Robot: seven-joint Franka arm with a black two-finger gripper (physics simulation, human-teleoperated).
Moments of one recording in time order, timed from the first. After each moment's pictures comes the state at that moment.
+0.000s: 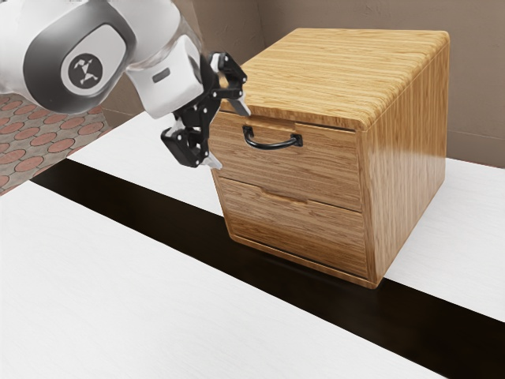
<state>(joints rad) -0.12 -0.13 0.01 -1.57 0.07 1.87 1.39</state>
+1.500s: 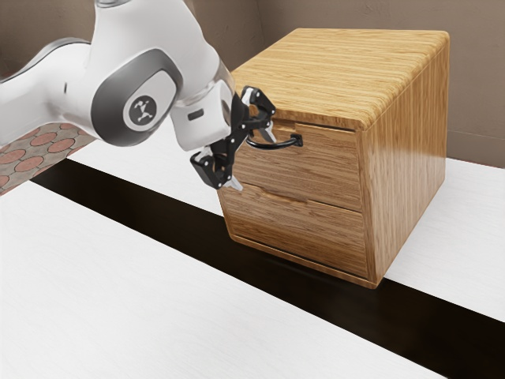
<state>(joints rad) -0.15 -0.05 0.06 -1.64 0.08 2.02 1.56</state>
